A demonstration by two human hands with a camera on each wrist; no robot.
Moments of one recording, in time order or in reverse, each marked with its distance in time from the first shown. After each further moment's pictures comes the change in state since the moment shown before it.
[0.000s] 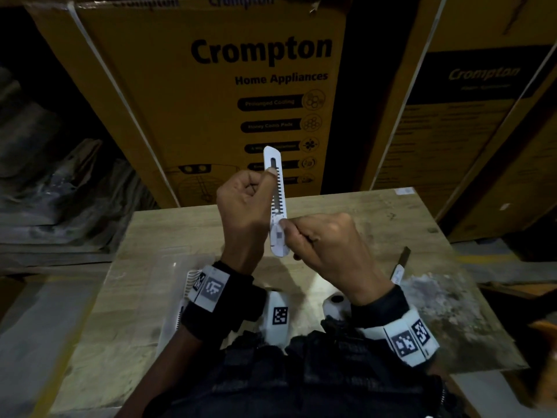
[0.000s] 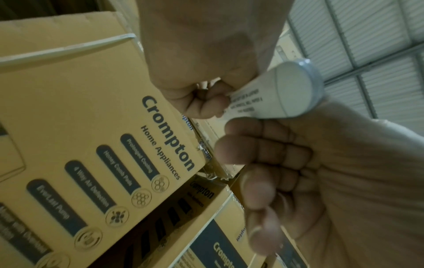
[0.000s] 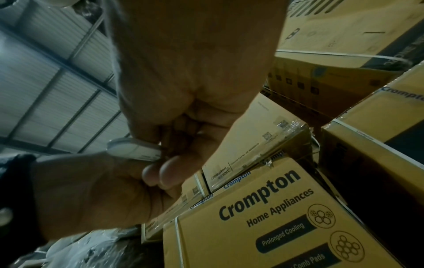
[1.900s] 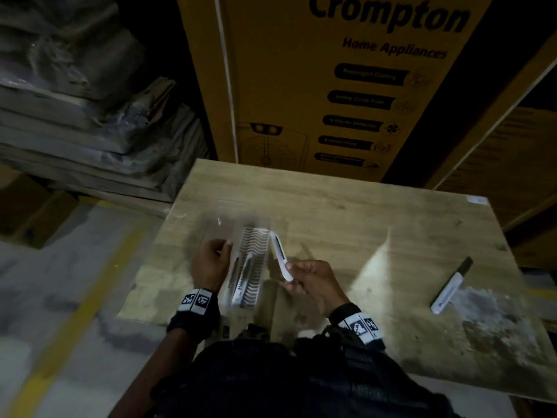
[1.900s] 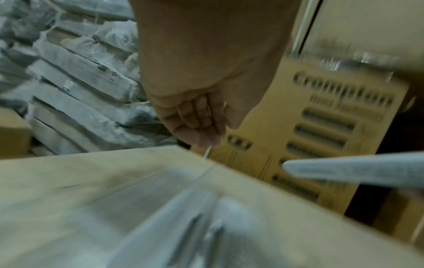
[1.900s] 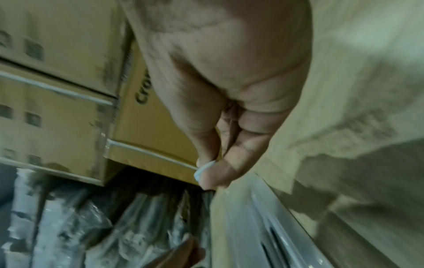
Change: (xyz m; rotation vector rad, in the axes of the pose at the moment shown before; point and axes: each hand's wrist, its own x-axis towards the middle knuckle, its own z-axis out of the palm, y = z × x) left_hand -0.074 -0.192 -0.266 0.823 0.047 -0.443; right_hand -0.095 -0.010 0.212 0.927 -0.212 1.409
